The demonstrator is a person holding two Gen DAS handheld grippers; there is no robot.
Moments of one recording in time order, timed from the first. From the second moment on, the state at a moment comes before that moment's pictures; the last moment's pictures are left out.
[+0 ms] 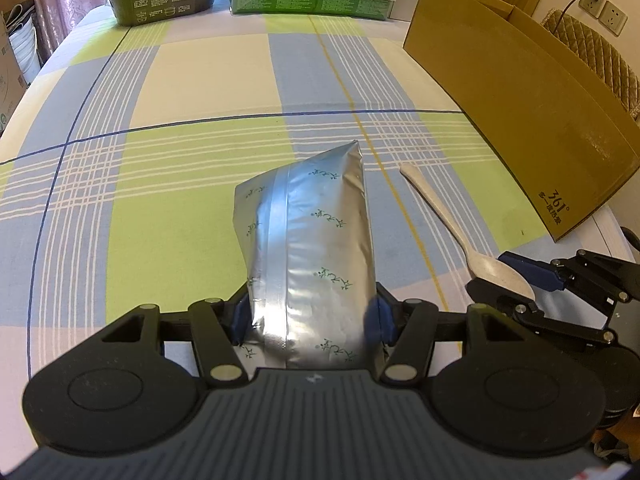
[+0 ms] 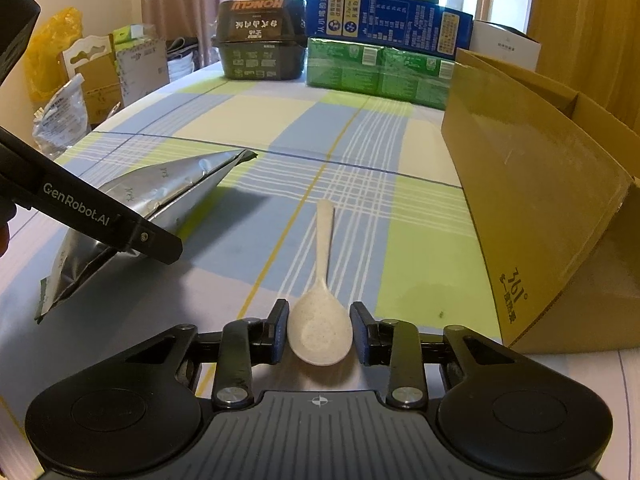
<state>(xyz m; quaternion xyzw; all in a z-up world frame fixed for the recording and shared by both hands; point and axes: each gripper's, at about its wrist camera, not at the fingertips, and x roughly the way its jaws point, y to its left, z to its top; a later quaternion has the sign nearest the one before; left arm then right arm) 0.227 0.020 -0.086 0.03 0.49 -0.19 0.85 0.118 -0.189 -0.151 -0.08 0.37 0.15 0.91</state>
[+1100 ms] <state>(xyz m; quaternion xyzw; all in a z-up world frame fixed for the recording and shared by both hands) 0.197 0.006 -0.043 0.01 0.45 -0.19 0.87 0.094 -0.205 -0.098 -0.02 0.33 0.13 0.94</state>
